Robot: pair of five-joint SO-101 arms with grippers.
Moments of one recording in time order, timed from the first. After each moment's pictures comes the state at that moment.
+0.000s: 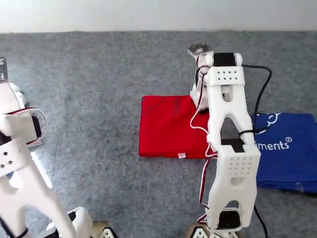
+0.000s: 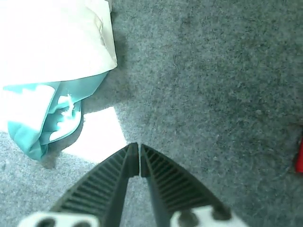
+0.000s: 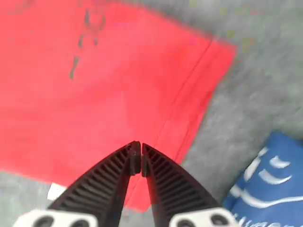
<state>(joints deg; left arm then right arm) -30.9 -28.3 5.5 99.8 -5.0 -5.7 35.6 -35.2 100.3 16.6</state>
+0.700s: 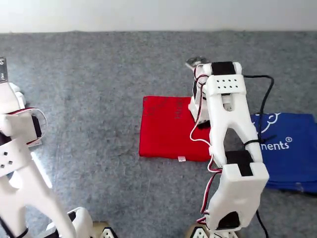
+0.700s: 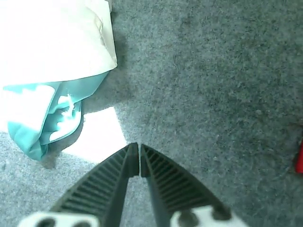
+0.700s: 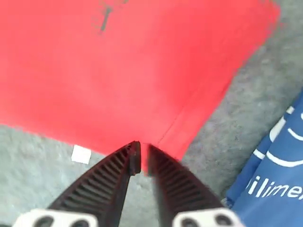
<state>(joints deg) -30.9 -28.3 5.5 99.8 -5.0 -7.6 20.7 -19.2 98.1 11.0</state>
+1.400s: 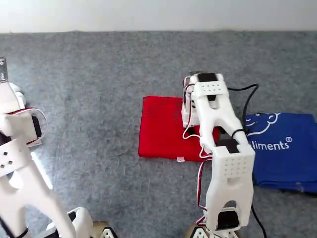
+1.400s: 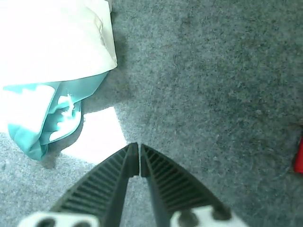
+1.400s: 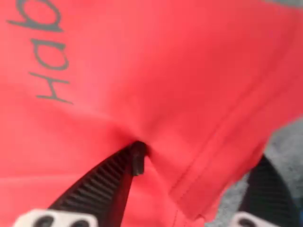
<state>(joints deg) -30.9 -28.3 5.5 99.8 -5.0 -11.0 38.9 -19.9 88.4 -4.4</state>
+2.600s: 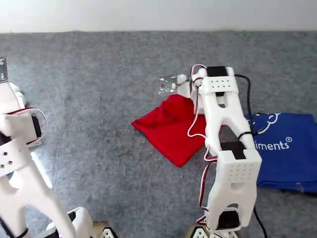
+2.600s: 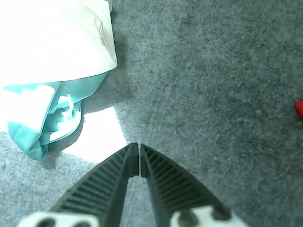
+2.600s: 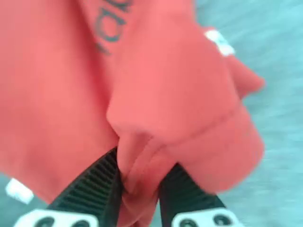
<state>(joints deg) -30.9 -28.3 5.5 99.8 -5.0 -8.2 31.9 -21.4 71.7 83.0</state>
